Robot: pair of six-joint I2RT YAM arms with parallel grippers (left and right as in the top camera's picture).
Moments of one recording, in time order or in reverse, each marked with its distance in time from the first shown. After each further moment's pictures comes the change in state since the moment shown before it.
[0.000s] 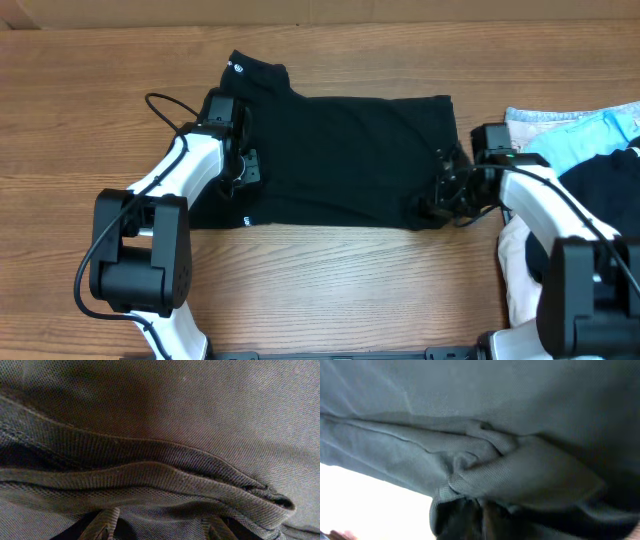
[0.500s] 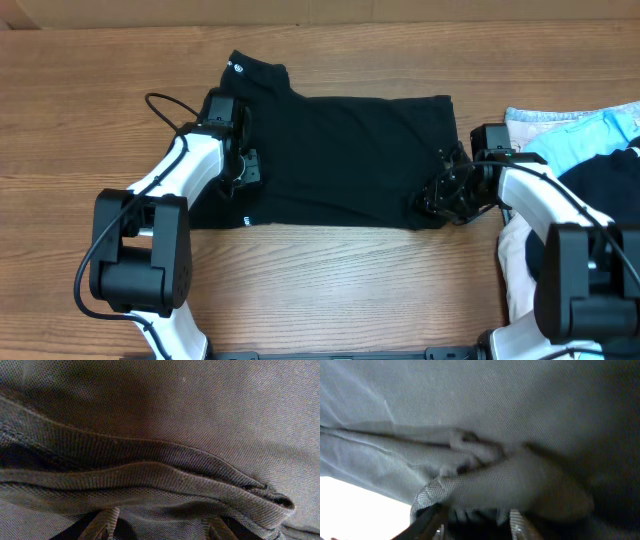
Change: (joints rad) left arm 0.000 0.000 0.000 0.001 0.000 0.000; right arm 0.000 0.086 0.000 0.070 -0.017 0.031
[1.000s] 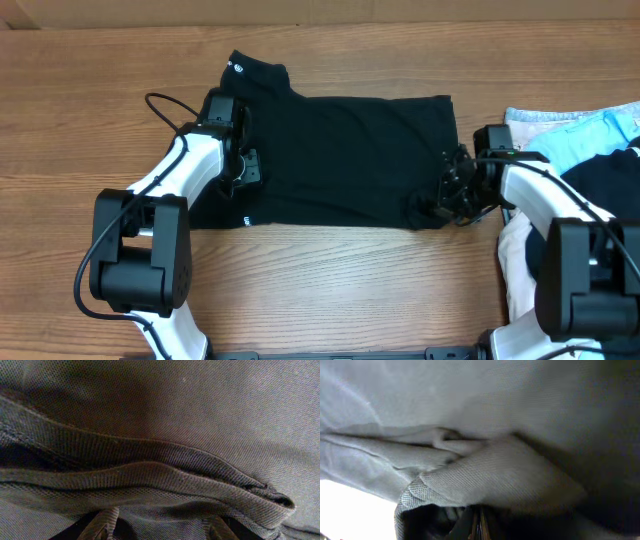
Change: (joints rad) left arm 0.000 0.000 0.000 0.000 0.000 0.000; right arm -0.031 -0.005 0.013 -0.056 0.032 0.019
